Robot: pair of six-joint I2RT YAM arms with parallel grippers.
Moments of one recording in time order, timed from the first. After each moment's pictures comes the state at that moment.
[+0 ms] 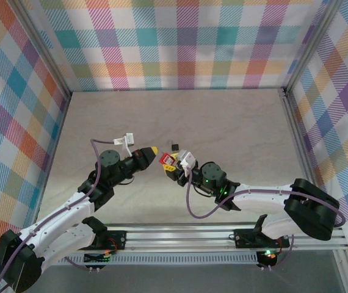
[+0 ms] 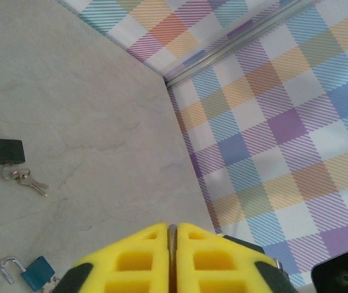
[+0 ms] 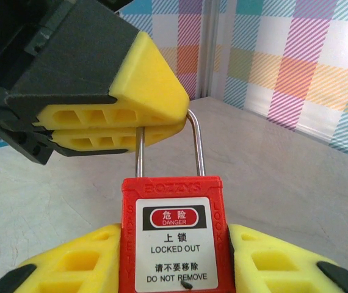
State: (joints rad) left arm -0.61 0.86 0.50 0.19 0.21 -0.94; right arm 1.02 1.34 0.49 0.79 0.07 -0.04
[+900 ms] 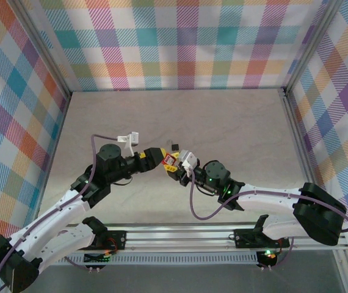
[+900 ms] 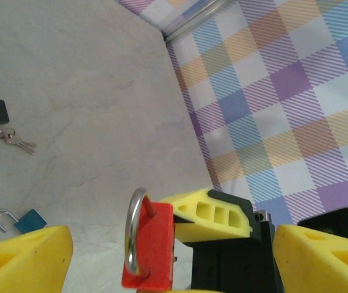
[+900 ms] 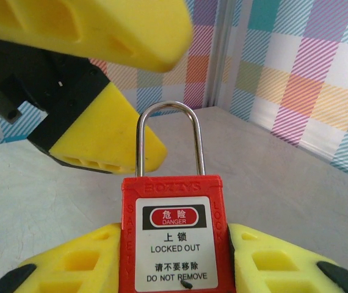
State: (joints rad) left arm -0.65 0.86 0.68 -0.12 0.28 -0.89; right arm 1.01 1.27 0.49 0.72 0.01 -0.10
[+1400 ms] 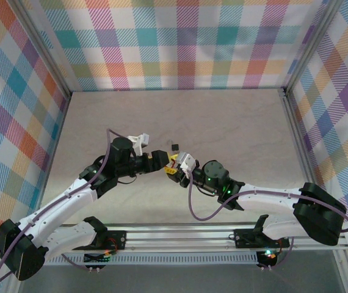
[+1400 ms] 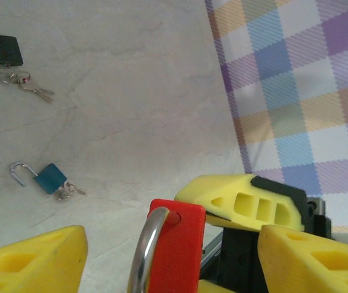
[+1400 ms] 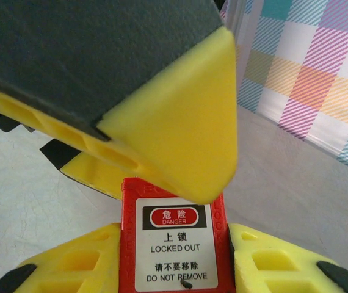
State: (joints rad) left arm -0.65 0.99 0.76 -0.27 0.36 -0.85; right arm 1.01 1.27 0.50 0.67 -0.02 -0.14
